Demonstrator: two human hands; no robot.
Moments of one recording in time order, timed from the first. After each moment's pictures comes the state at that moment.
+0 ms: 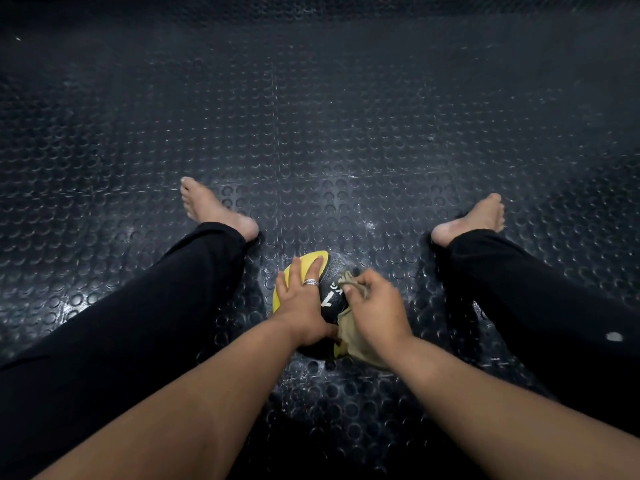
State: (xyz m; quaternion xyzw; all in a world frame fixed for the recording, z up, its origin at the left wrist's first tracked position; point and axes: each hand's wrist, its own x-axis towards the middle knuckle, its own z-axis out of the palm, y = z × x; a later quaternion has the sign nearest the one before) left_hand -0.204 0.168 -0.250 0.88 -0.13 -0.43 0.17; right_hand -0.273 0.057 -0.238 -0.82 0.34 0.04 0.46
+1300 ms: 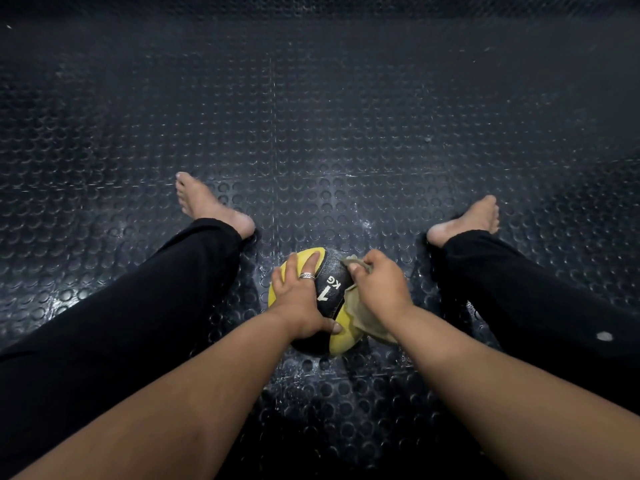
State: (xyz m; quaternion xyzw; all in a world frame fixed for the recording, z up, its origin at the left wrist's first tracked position) left_hand -0.201 0.167 -0.248 0.87 -0.13 -0.42 0.19; right_hand -0.248 0.029 -0.246 -0.84 0.37 0.08 0.40
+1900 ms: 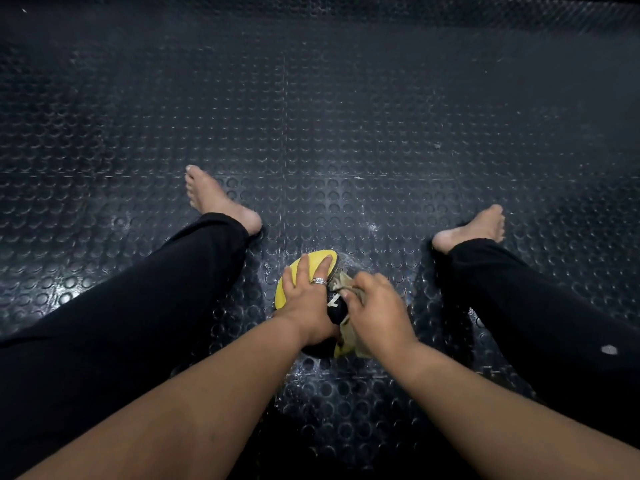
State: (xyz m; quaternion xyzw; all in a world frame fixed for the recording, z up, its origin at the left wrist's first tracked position) left_hand -0.210 0.166 -0.252 0.88 -0.14 -0.43 0.16; right_hand -0.275 0.058 -0.236 -0.91 0.25 0.07 0.33
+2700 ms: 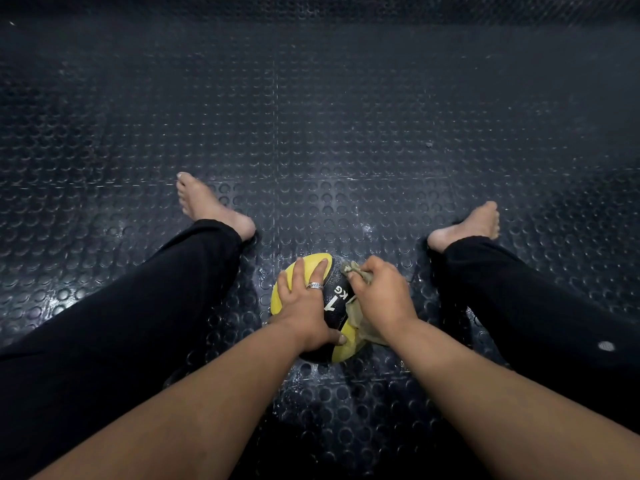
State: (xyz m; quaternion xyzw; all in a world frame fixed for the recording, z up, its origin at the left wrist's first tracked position) left_hand -0.212 0.162 -0.251 0.88 -0.15 -0.43 0.15; right_hand -0.253 0.032 -0.248 -0.86 0.34 0.07 0.37
